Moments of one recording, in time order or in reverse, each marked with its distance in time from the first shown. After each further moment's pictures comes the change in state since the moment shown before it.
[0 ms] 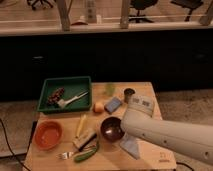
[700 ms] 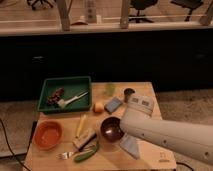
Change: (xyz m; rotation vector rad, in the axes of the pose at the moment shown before) arm -0.001 -0.008 -0.004 0.025 0.000 -0.004
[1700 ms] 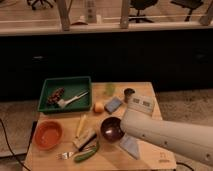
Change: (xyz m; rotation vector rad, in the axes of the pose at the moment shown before) arm 0.000 -0.008 -0.004 0.040 0.000 -0.014
